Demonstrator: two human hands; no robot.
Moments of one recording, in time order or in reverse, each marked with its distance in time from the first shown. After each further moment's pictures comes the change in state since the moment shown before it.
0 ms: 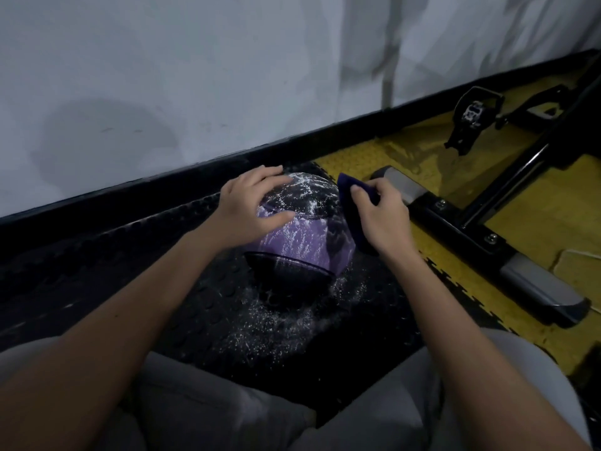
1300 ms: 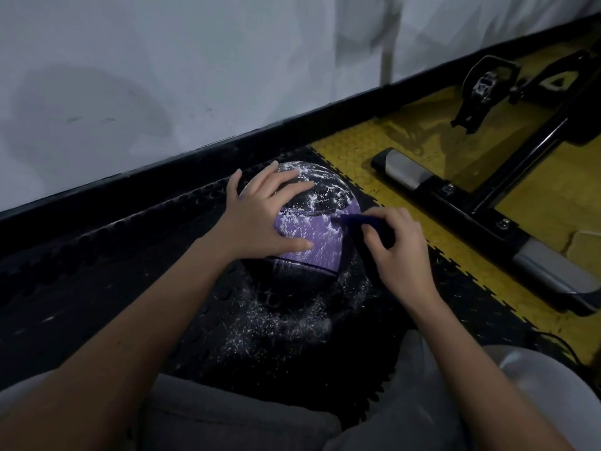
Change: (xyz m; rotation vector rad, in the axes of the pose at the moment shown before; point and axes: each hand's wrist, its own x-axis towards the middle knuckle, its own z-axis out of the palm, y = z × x) left_hand 0.004 0.001 0.026 0.128 -0.202 0.079; right_hand -0.026 0.055 0.007 -0.147 0.037 -0.198
